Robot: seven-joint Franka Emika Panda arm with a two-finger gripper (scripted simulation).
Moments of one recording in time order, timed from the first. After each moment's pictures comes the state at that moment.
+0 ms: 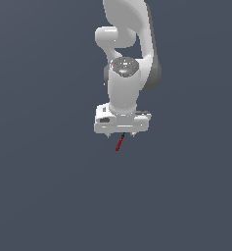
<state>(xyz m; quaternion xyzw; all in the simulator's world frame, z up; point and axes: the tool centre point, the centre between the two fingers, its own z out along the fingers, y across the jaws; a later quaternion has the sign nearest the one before) 0.008 0.021 0.172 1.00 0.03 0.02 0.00</state>
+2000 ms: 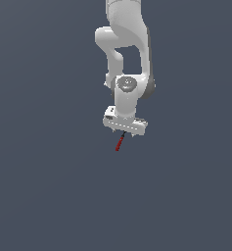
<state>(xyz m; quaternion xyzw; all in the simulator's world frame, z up) -0.072 0.041 0.075 0.99 -0.16 0.00 0.00</state>
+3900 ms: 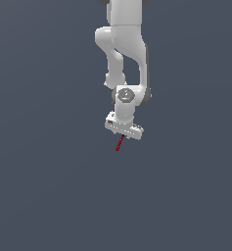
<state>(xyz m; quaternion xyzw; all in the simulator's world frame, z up) -0.098 0.041 0.009 0.98 -0.20 0.00 0.00</state>
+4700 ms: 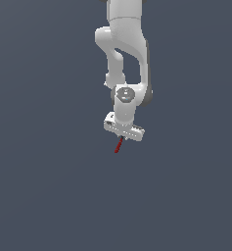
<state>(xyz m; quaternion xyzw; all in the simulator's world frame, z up) -0.073 0.038 0.032 0.98 -0.20 0.00 0.00</state>
